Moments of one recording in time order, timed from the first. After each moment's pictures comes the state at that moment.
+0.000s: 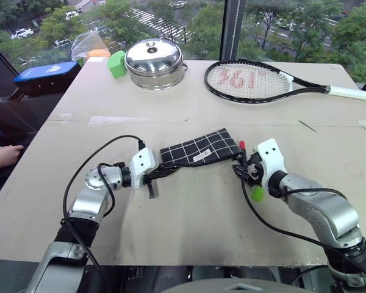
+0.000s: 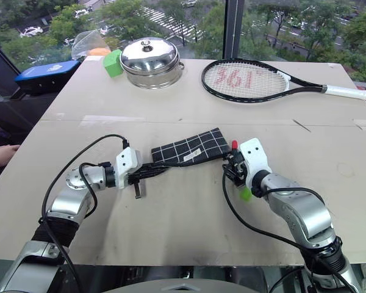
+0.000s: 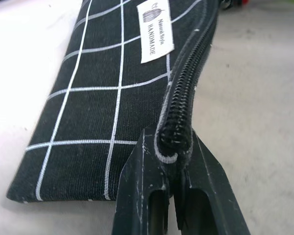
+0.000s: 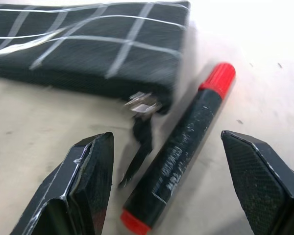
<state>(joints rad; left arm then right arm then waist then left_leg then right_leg) -0.29 0.64 -0.09 0.23 -0.24 -0.09 -1.11 -0.21 -0.42 0.16 -0.55 0.42 0.99 0.16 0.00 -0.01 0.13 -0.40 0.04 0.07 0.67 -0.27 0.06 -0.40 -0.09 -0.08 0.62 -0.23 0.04</state>
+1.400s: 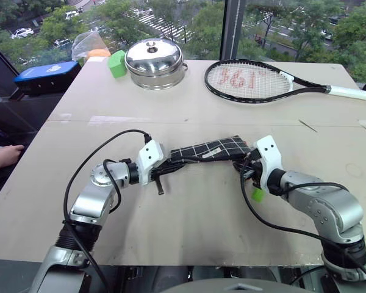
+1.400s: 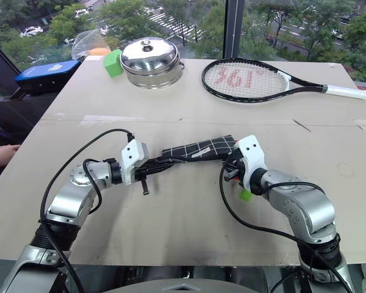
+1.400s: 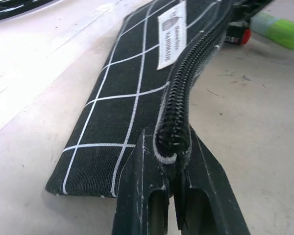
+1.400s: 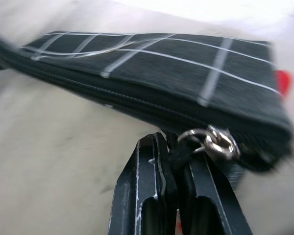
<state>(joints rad) -0.27 0.62 -0.09 -0.02 -0.26 0.18 -1.01 -0.27 -0.35 0.06 -0.58 0.52 1.21 0.27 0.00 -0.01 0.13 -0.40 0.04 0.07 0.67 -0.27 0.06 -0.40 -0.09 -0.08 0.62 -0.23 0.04</state>
